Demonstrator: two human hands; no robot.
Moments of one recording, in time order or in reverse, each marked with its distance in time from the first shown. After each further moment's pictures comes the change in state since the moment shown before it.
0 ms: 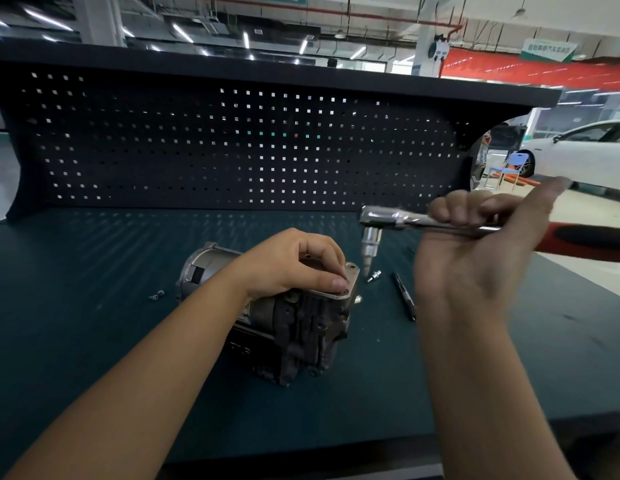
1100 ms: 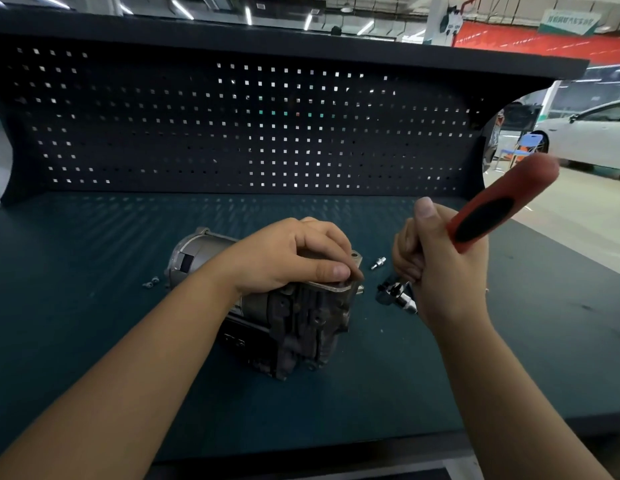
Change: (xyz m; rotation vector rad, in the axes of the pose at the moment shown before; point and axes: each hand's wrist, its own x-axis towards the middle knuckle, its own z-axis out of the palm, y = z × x) left_hand -0.002 0.004 0.003 0.165 -0.052 0.006; right_hand 0.011 0.021 -0.069 -0.745 -0.514 0.160
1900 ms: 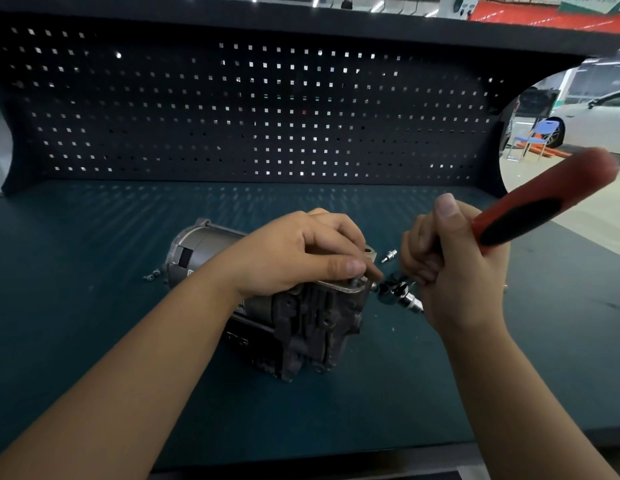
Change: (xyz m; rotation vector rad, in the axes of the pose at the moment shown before) left_hand 0.001 -0.003 0.002 -0.012 0.005 -0.011; right_hand -0.001 0.009 0.005 0.079 -0.028 -0.027
